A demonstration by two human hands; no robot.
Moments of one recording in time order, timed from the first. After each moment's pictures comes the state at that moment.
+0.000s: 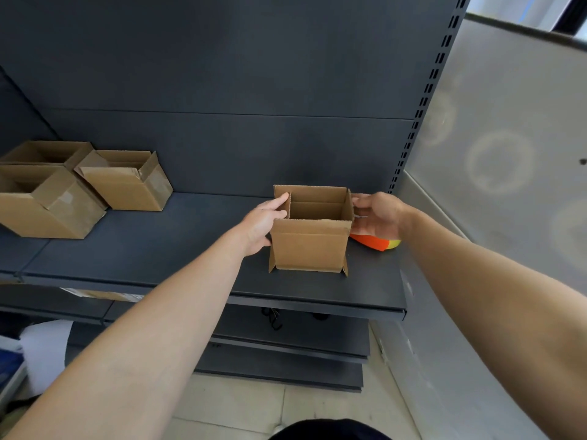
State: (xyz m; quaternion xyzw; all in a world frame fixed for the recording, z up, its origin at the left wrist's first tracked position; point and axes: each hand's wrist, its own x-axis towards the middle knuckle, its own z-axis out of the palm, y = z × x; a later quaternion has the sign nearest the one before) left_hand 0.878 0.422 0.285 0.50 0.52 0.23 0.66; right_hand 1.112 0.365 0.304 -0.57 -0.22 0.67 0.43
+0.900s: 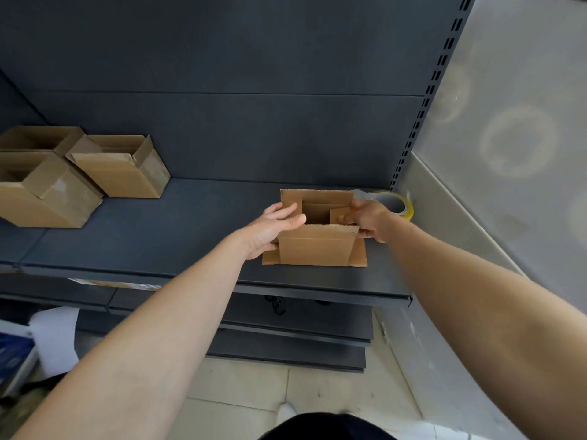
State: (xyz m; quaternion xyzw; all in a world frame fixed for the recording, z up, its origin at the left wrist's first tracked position) left_hand 0.872 0.415 0.253 0.56 0.49 0.14 0.65; right_hand 1.093 0.382 0.245 -0.74 -0.30 0.52 0.30
